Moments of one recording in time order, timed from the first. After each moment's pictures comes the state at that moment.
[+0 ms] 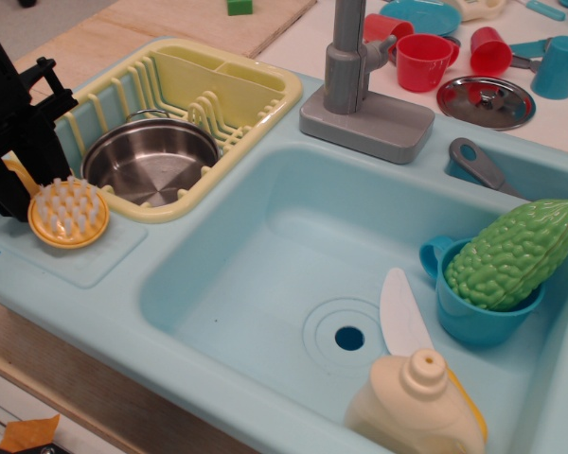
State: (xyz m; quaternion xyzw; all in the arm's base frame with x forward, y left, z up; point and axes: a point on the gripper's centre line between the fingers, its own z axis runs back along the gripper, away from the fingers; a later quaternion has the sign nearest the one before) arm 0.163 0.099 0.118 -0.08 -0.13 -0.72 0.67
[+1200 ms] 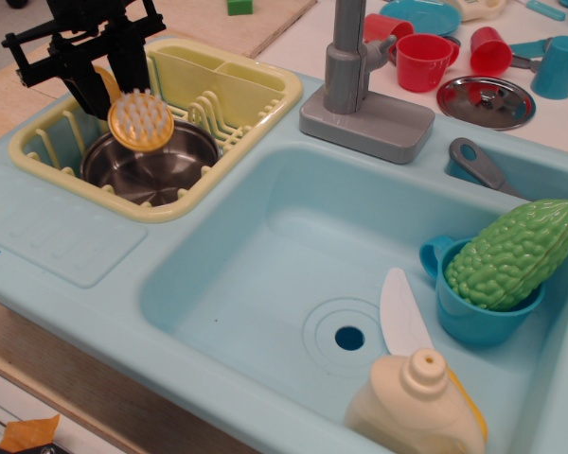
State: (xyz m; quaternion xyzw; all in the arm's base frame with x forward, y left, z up) arm 0.258 0.115 0.126 -0.09 -0.10 -0.81 0.58
